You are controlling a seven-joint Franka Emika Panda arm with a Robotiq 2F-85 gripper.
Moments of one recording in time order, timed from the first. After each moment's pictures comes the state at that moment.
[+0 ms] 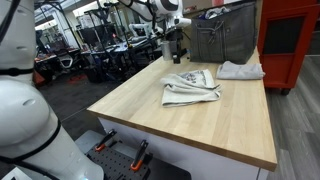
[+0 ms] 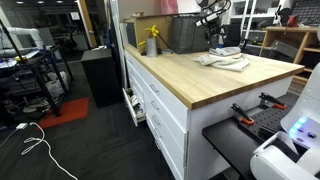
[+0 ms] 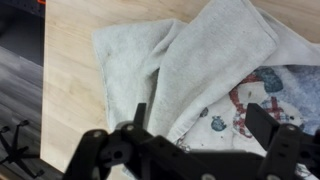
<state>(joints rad) -0.08 0.47 -0.13 -1.58 -0.07 1.73 1.09</state>
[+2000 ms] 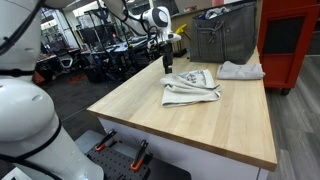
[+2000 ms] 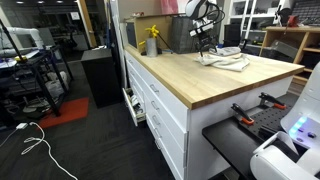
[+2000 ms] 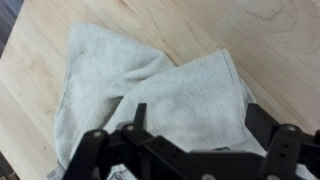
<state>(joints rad) 0.02 0.54 -0.11 -1.63 -0.10 1.79 0.81</state>
